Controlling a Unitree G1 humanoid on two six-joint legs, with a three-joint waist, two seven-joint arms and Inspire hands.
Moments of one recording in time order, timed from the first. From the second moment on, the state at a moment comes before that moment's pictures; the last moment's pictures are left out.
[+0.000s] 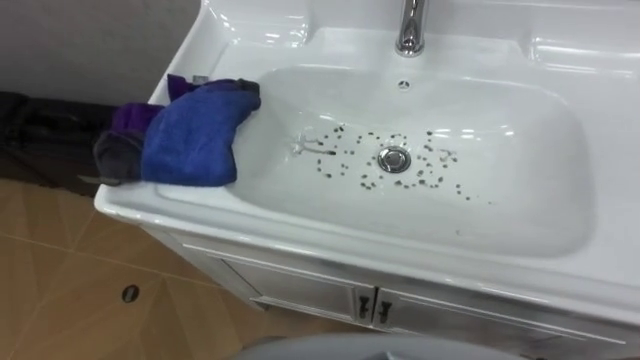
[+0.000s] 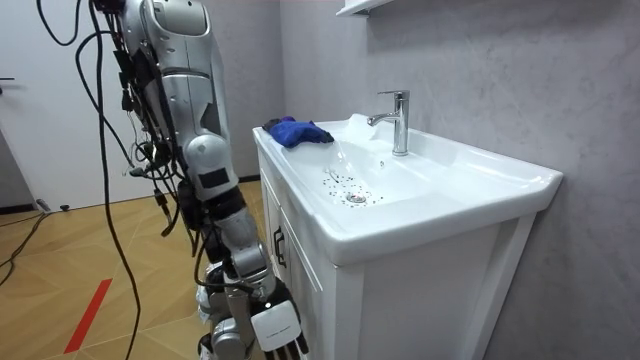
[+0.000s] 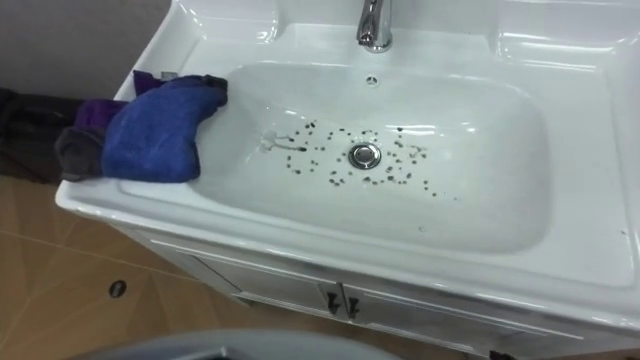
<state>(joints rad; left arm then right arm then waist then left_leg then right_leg) 0.37 0.27 0.50 0.84 -0.51 -0.10 0.79 0.17 -0.32 -0.12 1.24 0.15 0.07 0.03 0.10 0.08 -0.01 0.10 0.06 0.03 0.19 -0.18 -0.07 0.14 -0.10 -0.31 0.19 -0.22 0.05</state>
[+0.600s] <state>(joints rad) 0.26 0.37 0.53 0.53 -0.51 -0.20 0.95 0.18 -0.32 -0.12 1.24 0.11 0.04 0.01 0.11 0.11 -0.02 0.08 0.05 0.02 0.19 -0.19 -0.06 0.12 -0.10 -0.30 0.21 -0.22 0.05</state>
